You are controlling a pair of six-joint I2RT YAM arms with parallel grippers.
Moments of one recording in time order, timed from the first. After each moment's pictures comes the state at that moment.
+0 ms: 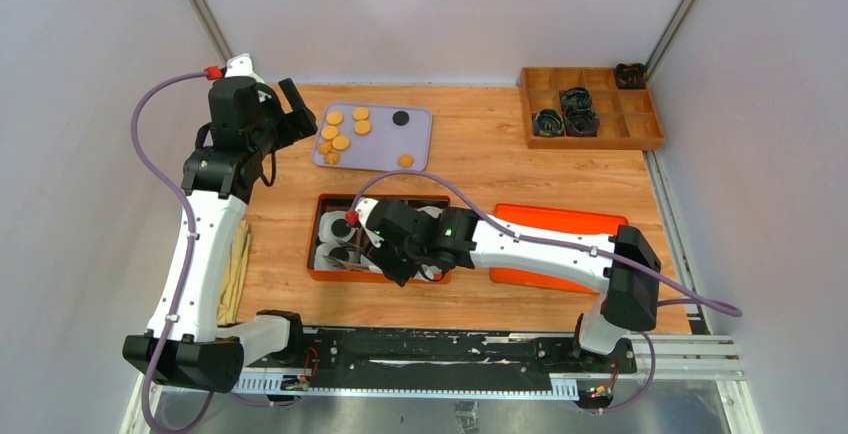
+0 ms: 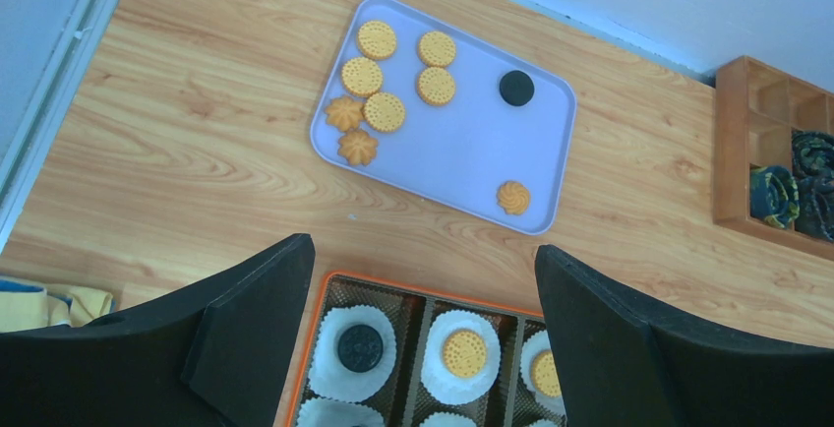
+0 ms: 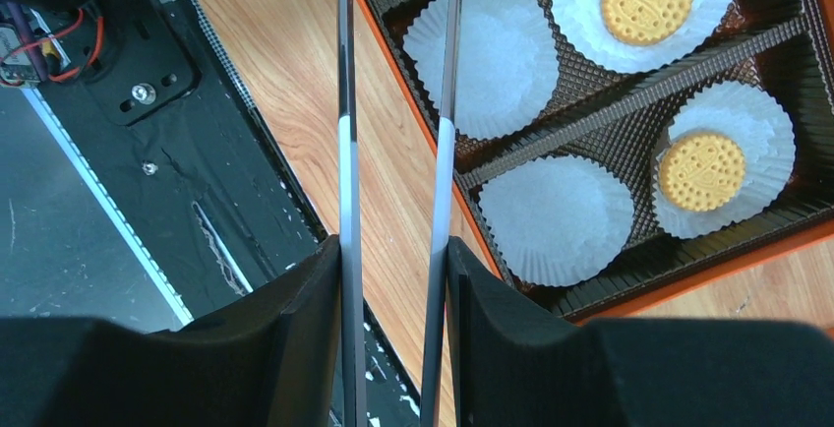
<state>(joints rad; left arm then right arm) -0.09 1.15 1.41 -0.68 -0.12 -0.40 1.26 1.64 1.42 -0.67 0.05 0.15</state>
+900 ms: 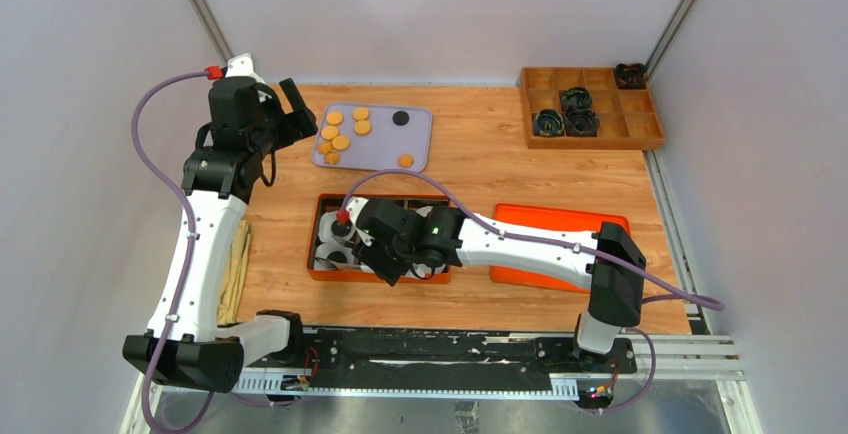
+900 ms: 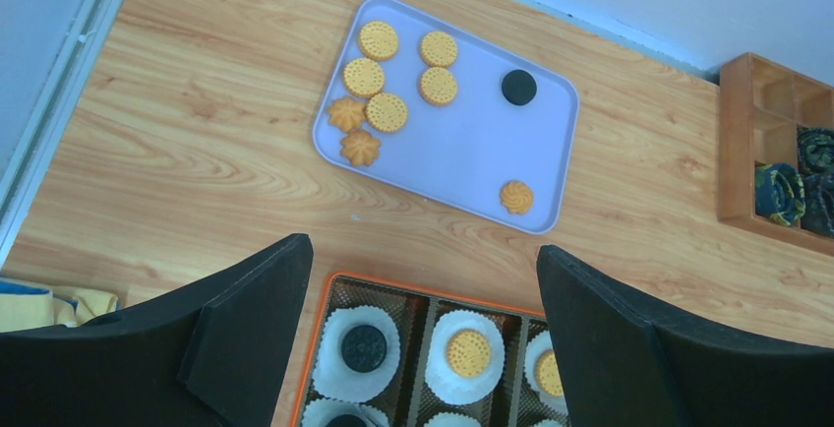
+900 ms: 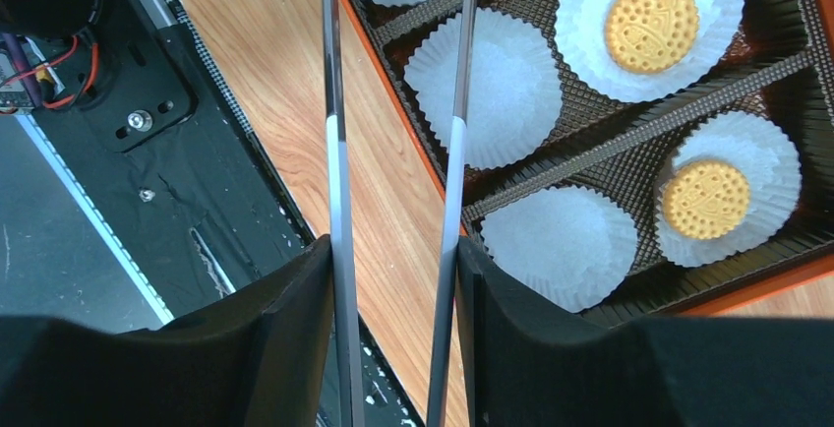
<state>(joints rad) -0.09 1.15 1.41 -0.68 -0.12 -0.39 1.26 1.72 1.48 -0.67 0.05 0.15</state>
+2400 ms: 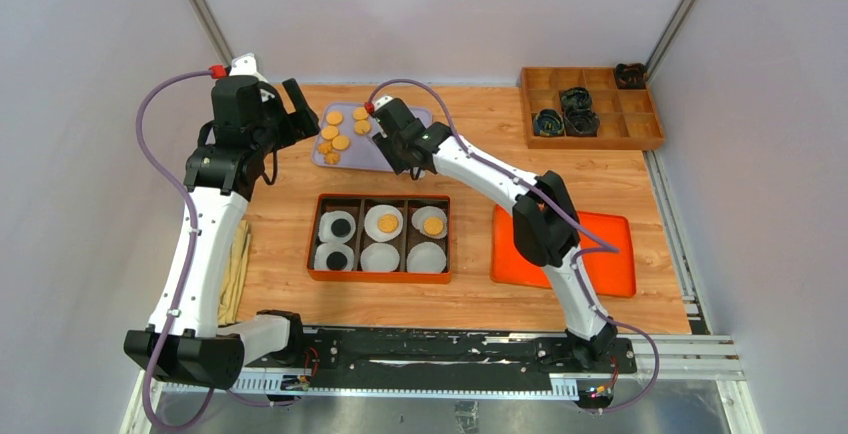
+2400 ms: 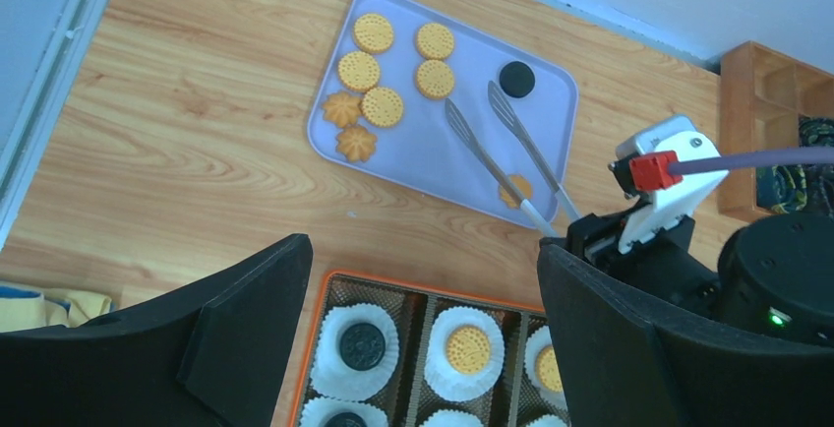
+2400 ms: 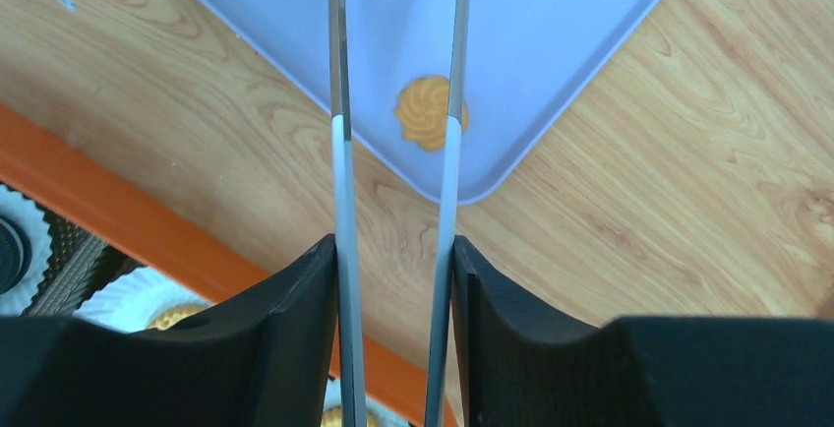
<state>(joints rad) -0.09 1.17 1.41 -0.68 -0.10 -0.38 0.83 2.18 2.00 -0.60 0.26 0.01</state>
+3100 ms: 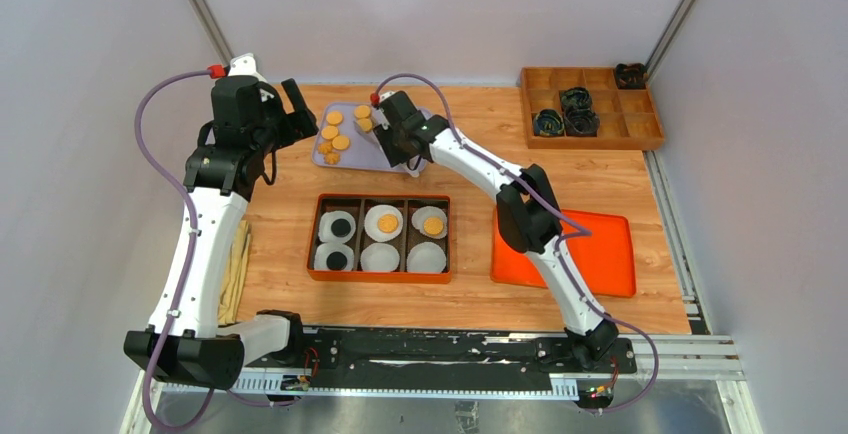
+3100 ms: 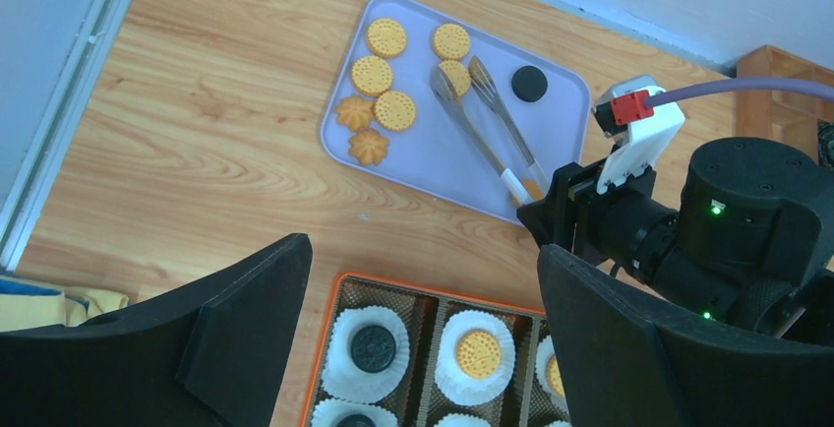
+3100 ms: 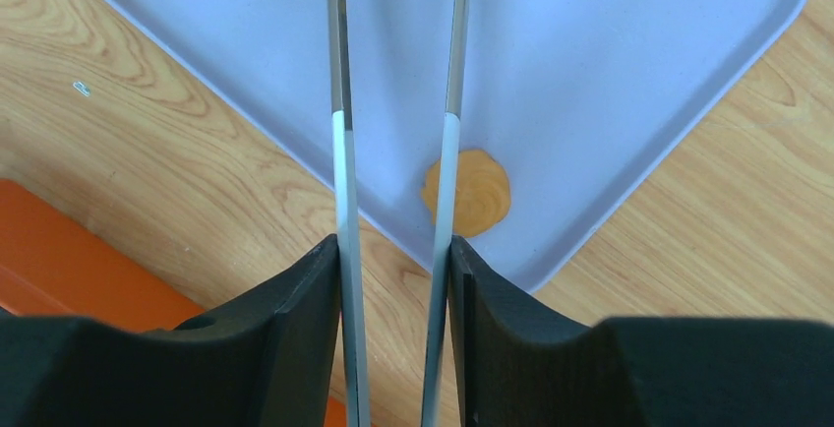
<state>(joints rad) -0.09 1.17 1.41 -0.68 -0.12 -0.37 0.75 2.40 2.21 -0.60 0.09 0.09</state>
